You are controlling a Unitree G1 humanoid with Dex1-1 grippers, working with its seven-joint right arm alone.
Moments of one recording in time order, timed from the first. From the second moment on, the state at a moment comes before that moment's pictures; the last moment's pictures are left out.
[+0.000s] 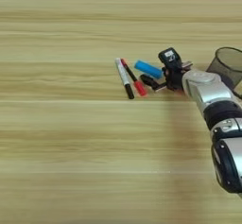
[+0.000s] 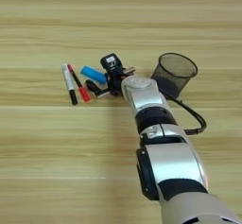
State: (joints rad) arm -0.72 -0.38 0.01 0.96 -0.07 0.23 0.51
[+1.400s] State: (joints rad) arm -0.71 -0.37 0.03 0.93 -0.07 0.24 0.53
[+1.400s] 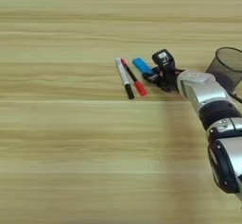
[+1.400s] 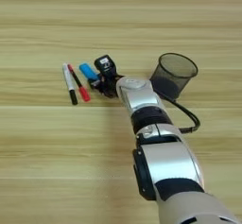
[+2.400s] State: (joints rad) arm -0.25 -0.46 -0.02 0.16 -0.05 0.56 0.51
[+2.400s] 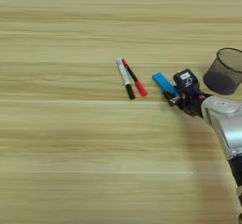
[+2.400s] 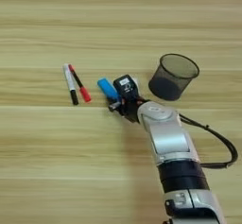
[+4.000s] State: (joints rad) arm -0.13 -0.41 -0.04 -0.20 0.08 0.67 0.51
